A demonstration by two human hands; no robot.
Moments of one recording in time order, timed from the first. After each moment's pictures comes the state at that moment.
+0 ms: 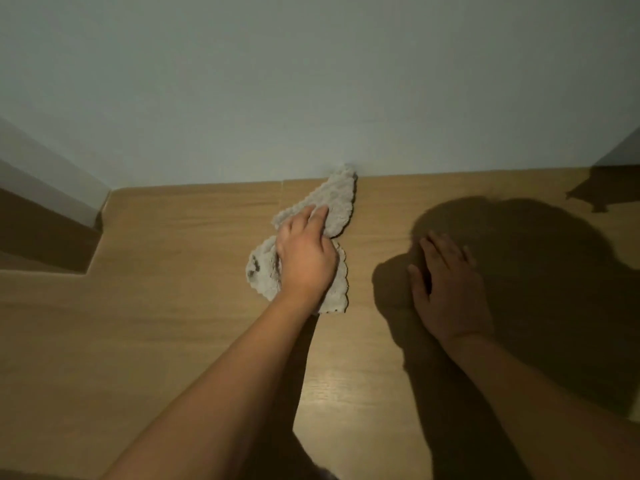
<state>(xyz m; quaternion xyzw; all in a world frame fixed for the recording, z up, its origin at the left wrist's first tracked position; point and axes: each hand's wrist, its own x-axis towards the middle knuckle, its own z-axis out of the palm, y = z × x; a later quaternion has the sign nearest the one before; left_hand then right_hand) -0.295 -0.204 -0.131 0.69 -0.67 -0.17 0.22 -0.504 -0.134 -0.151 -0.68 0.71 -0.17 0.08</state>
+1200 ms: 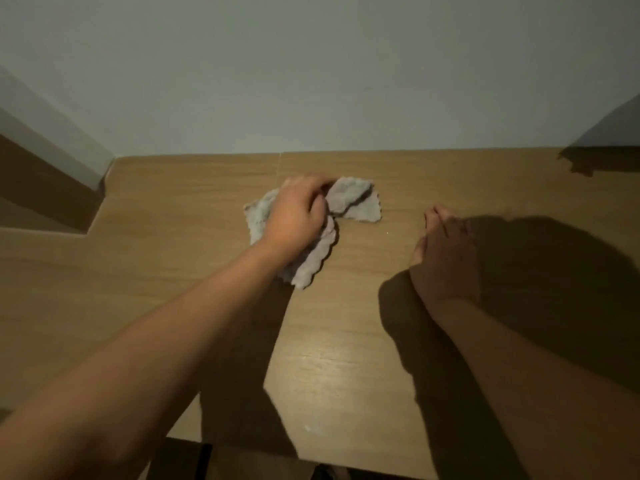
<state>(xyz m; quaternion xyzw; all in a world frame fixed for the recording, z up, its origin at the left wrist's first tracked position) -0.285 -0.204 -0.100 0.58 -0.75 -0.20 0.25 -0.507 -0.131 -0.148 -0.65 0.74 -0.17 0.07</state>
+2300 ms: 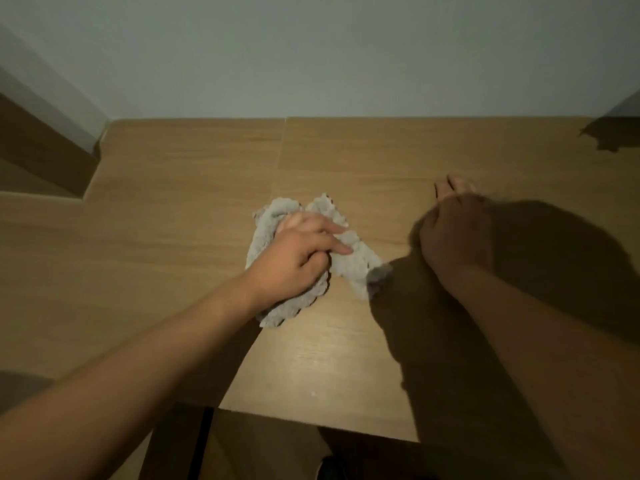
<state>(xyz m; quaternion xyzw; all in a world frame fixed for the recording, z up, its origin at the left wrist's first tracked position) -0.247 -0.112 -0.115 0.46 -0.83 -0.30 0.12 -0.505 -0.136 -0.149 -0.64 0.74 -0.16 0.07</state>
